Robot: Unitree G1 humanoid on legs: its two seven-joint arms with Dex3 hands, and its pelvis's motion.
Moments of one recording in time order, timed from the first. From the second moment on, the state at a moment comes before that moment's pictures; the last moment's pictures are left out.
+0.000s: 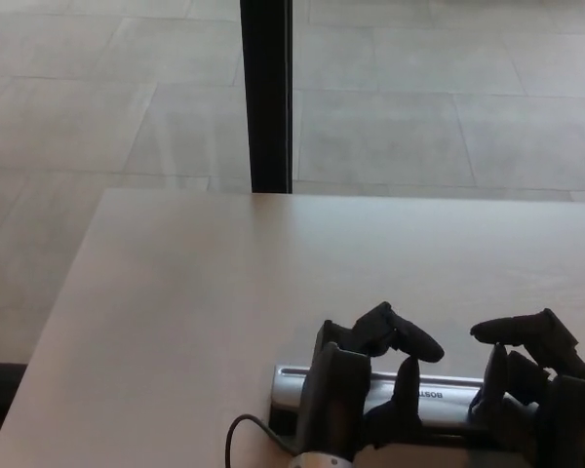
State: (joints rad) left_arm -0.32 -0.04 -0.68 0.45 0.16 -0.19 0.59; right_arm -0.04 -0.08 0.08 0.38 -0.11 -0.56 -0.41
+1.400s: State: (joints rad) left_arm -0.72 0.06 -1.21 0.89 0.63 -0.21 1.03; right_arm -0.21 -0.25 0.22 0.75 -0.38 -0.73 -0.82
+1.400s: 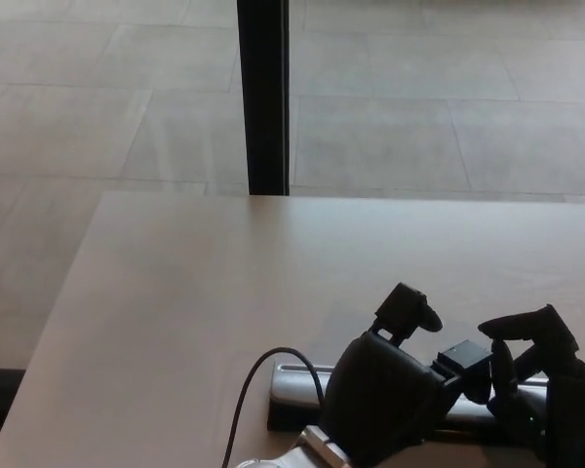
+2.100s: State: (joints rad) left_arm -0.40 0.10 -0.81 0.43 0.53 -0.41 0.93; right_arm -0.16 -0.26 0.10 0.49 -0.35 -0.78 -0.85
